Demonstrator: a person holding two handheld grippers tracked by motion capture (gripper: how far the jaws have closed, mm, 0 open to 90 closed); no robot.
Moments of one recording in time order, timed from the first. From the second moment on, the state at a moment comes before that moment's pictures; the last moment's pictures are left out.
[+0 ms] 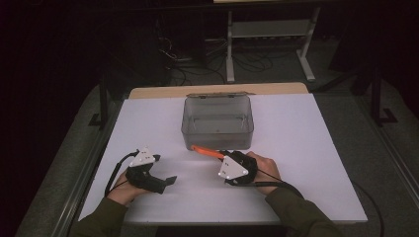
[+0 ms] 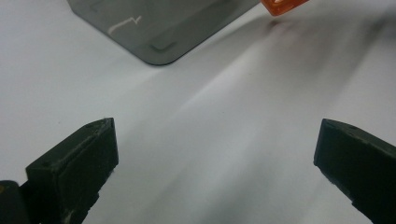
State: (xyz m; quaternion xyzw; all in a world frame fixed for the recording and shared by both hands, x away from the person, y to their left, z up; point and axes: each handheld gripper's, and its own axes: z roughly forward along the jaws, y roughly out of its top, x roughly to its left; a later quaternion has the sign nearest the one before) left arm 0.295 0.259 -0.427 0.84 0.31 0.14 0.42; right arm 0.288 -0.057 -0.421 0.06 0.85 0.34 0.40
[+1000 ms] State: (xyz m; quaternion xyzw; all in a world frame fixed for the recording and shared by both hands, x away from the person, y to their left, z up) left arm 0.295 0.259 -0.427 0.84 0.31 0.13 0.42; right arm 0.306 -0.074 -0.412 0.14 0.85 0.41 0.29
